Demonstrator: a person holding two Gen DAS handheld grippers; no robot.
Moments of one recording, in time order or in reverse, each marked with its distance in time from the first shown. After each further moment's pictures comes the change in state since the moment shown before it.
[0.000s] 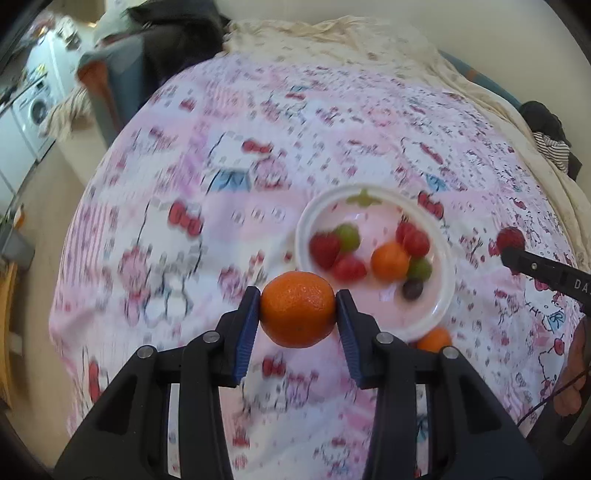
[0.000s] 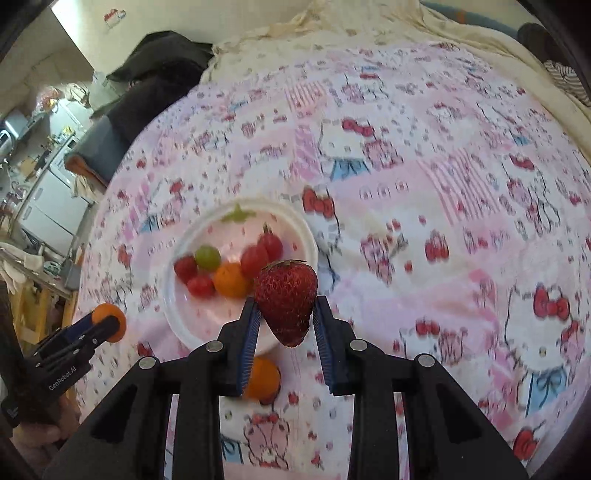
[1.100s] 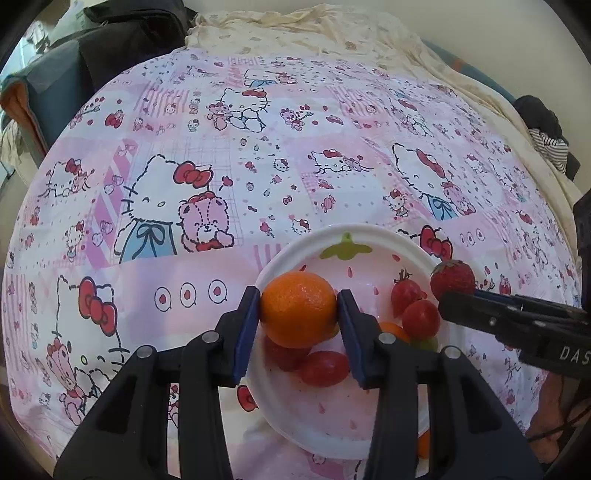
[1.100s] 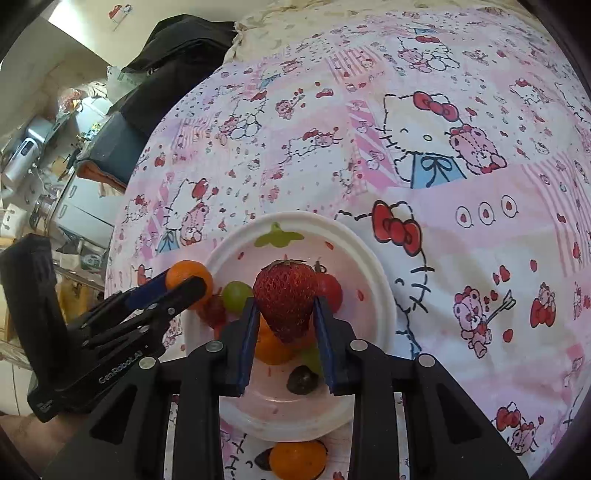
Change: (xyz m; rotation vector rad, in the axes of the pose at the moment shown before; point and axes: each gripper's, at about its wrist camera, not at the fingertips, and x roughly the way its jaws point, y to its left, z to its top) left arm 0.089 -0.022 0.057 0.033 0.033 -0.094; right arm 0.086 0.008 0.044 0.022 0.119 0.204
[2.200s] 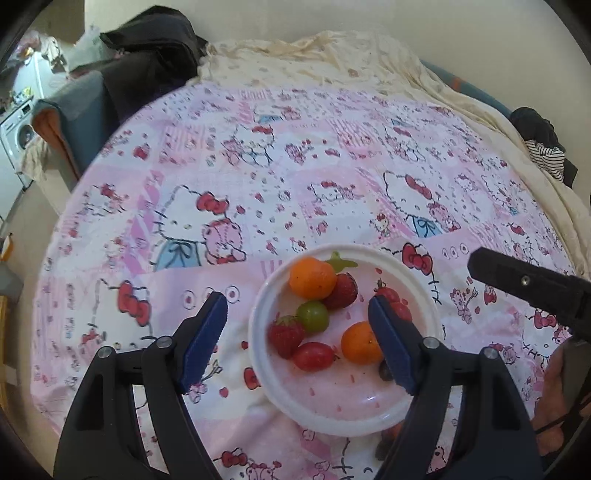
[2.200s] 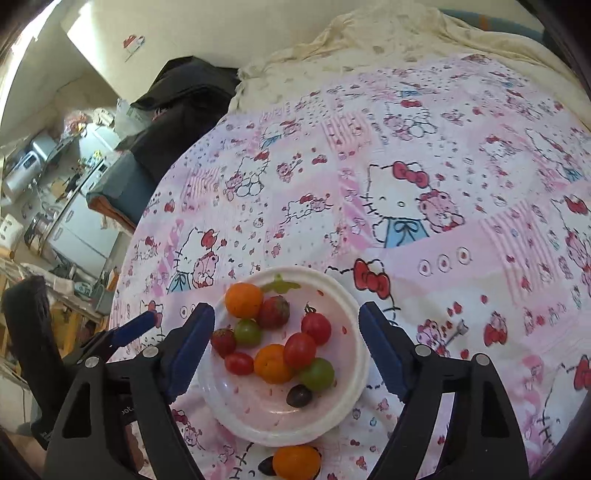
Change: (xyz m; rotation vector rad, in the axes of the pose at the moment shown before) left arm -0.054 -0.018 -0.007 0.010 -0.114 0.064; right arm -0.059 0.011 -0.001 0.002 -0.207 -0.057
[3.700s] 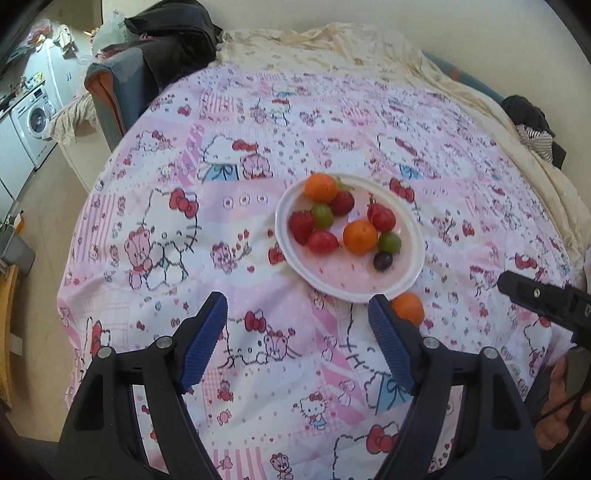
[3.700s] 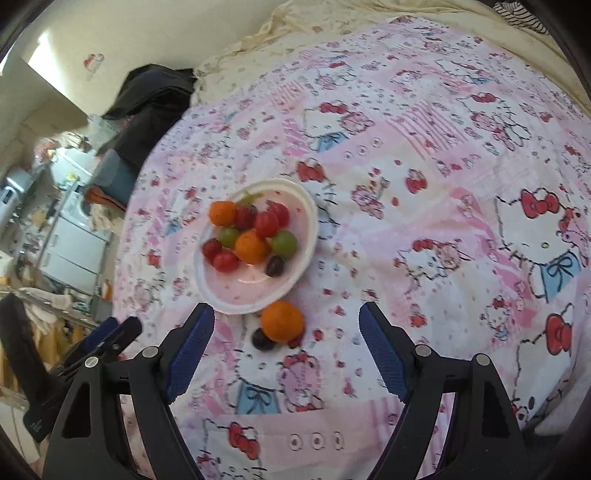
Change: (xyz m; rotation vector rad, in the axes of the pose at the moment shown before) left arm -0.077 0.011 -0.093 -0.023 0.073 0.016; right arm -0.079 -0.016 -0.110 0.177 0.062 -0.109
